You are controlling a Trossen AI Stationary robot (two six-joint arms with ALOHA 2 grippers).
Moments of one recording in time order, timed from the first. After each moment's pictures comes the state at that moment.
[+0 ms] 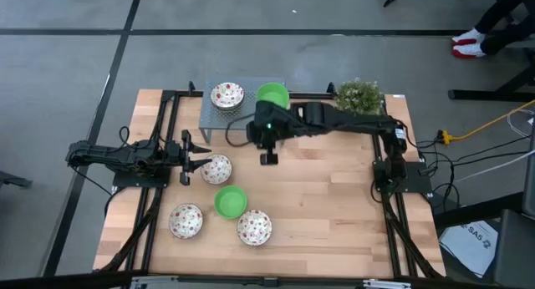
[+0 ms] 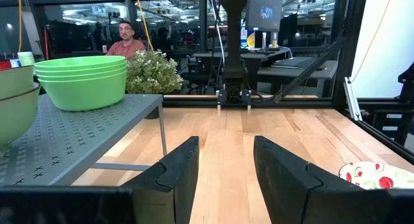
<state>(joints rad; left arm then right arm) -0.09 0.00 0.01 0.05 -0.22 0.02 -0.01 1.93 2.18 -0.99 0.16 -0.27</state>
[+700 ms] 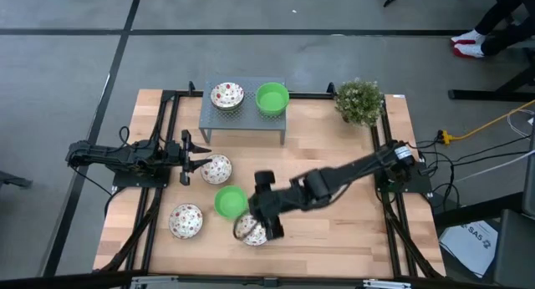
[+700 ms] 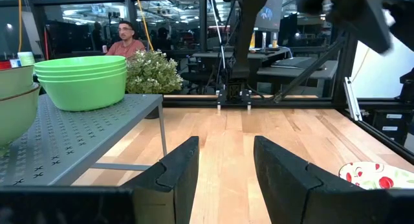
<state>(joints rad) -0.09 0.00 0.01 0.05 -0.22 0.02 0.38 1.94 1.97 -0.76 0.24 0.04</state>
